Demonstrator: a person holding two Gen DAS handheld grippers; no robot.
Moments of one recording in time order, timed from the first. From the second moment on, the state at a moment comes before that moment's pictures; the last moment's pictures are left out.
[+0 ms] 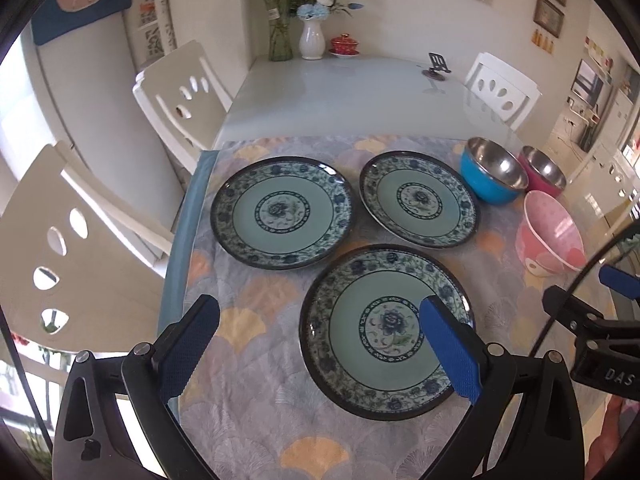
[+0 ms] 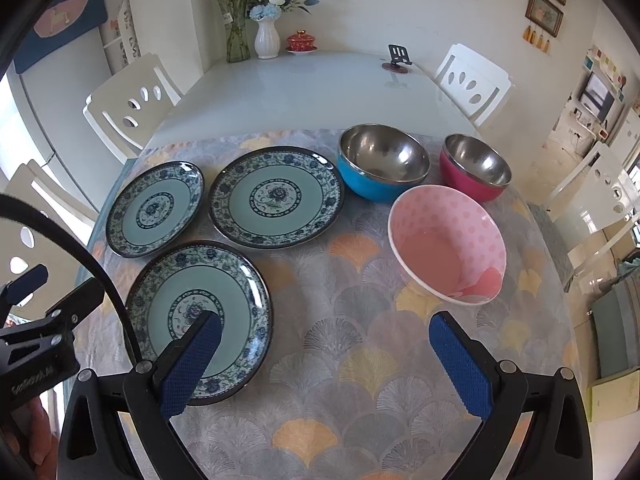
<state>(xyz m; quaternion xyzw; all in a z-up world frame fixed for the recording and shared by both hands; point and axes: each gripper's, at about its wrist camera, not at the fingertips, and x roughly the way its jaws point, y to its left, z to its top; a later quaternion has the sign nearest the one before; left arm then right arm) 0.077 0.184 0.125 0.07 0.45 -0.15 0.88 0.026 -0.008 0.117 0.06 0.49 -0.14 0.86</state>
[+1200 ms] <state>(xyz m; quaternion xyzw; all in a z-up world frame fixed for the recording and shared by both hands) 0.112 0.213 0.022 -0.01 0.57 -0.19 0.80 0.089 -0.011 0.009 0.13 0.59 -0.03 0.79</state>
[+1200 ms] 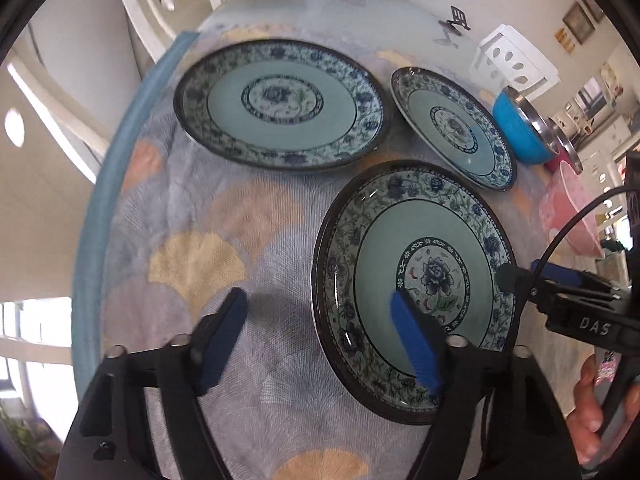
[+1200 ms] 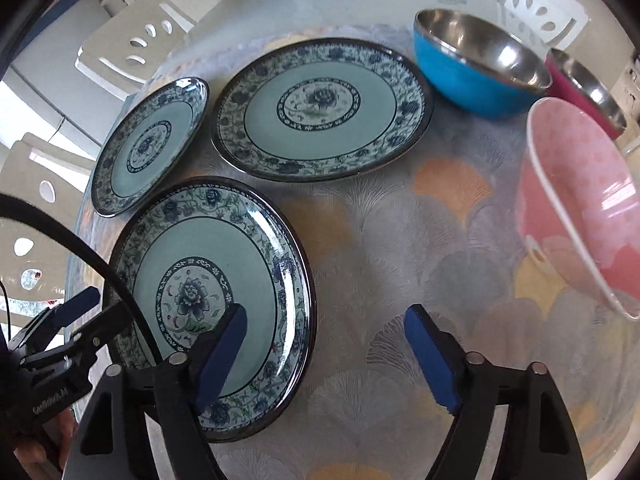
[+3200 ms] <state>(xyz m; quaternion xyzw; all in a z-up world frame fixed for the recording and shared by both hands) 0.023 0.267 0.033 -0.04 0.61 -0.12 0.79 -0.005 0.093 0.030 0.04 0.63 0.03 0.78</state>
